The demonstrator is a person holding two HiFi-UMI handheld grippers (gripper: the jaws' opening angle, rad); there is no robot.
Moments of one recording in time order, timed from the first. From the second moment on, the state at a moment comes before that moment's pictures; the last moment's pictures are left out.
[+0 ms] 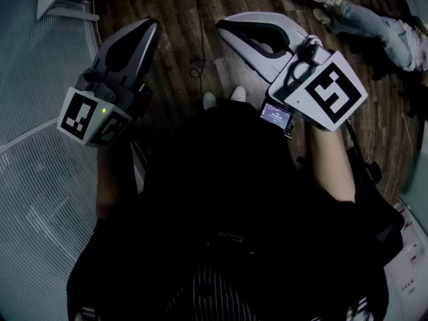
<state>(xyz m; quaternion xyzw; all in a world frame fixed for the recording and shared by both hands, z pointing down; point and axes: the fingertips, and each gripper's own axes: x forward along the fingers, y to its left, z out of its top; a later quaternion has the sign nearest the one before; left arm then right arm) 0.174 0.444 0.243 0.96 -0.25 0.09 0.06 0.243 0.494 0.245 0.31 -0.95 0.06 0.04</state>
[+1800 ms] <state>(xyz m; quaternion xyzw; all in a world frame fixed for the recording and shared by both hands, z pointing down) 0.022 0.225 0.236 0.96 -0.24 0.02 0.12 0.128 0.286 0.171 0.30 -0.95 -0.03 0.09</state>
